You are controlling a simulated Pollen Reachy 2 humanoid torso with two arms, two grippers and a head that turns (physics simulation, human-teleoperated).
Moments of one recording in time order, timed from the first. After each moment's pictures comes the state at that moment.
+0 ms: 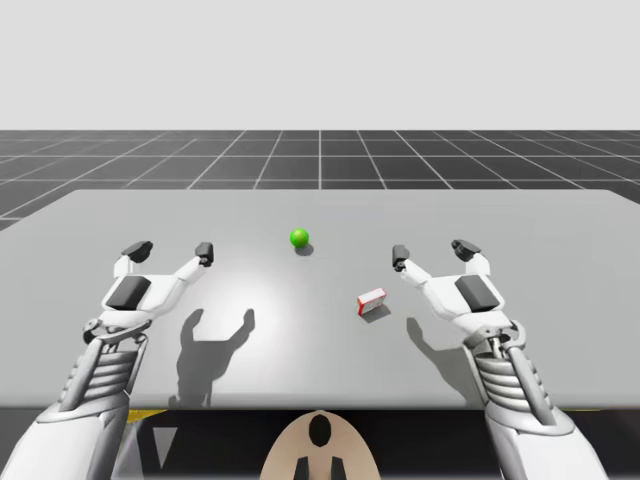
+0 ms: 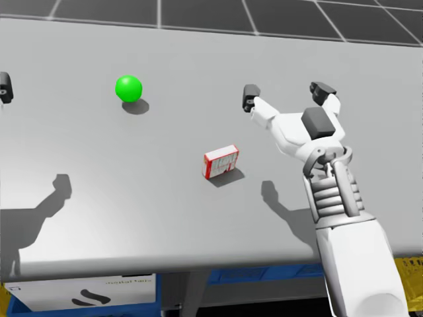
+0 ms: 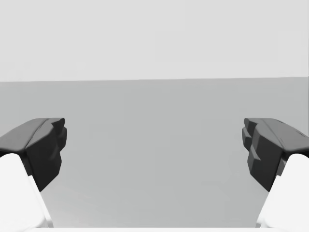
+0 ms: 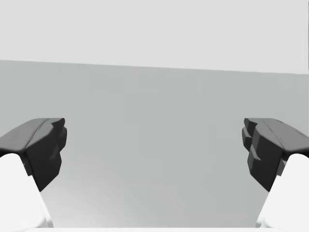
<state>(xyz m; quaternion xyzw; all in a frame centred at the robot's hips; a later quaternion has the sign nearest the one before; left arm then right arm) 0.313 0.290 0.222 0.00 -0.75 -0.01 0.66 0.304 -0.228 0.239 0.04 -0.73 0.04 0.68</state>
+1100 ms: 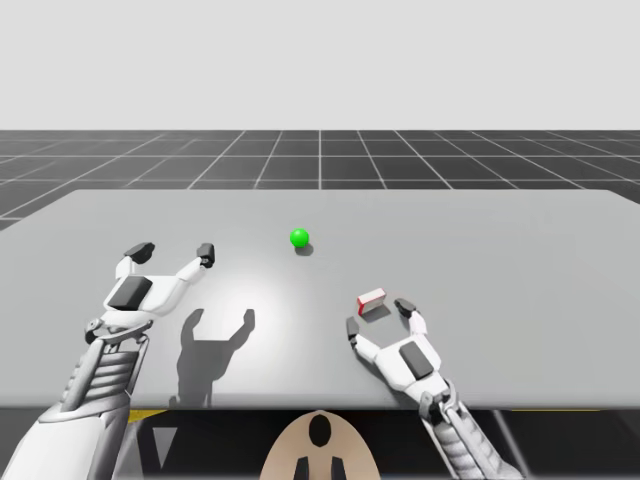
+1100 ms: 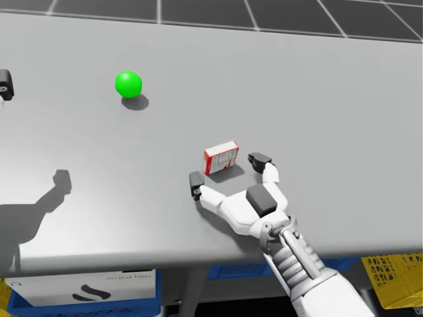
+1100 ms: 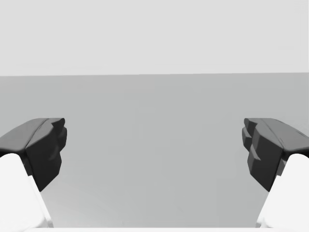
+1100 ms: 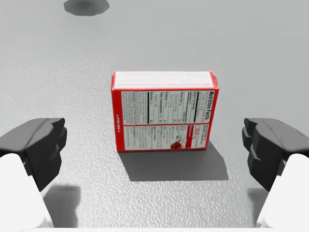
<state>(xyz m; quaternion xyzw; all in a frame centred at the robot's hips) 0.313 0.289 0.221 0.00 -0.74 -0.01 0.67 0.245 -0.173 0.132 0.11 -0.65 0.14 0.74</state>
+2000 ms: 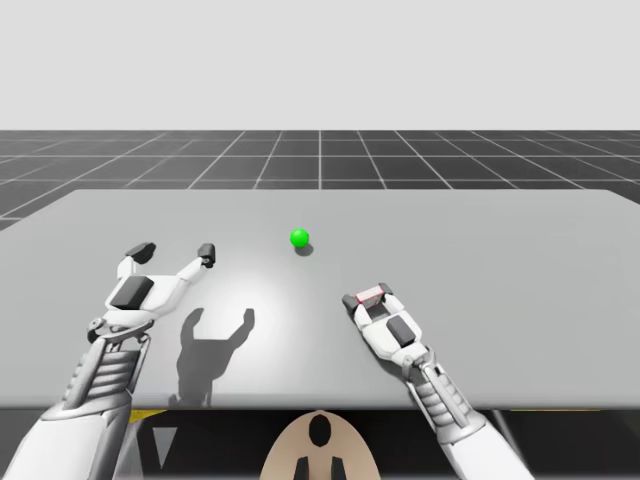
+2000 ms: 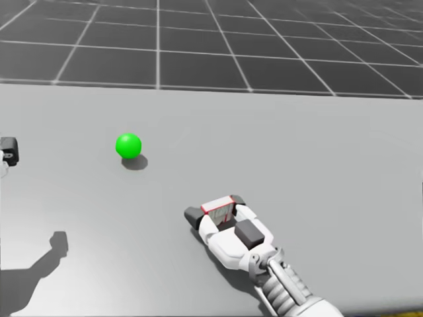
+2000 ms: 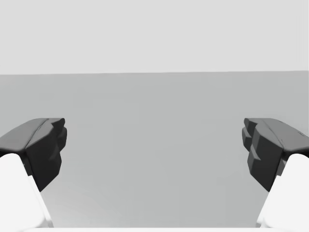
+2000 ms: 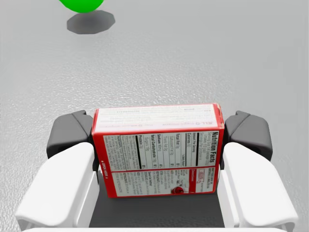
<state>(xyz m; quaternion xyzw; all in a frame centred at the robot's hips) 0.315 0.289 0.219 0.00 -0.74 -0.01 0.67 0.293 -0.165 0.127 0.15 -0.64 0.12 0.74</state>
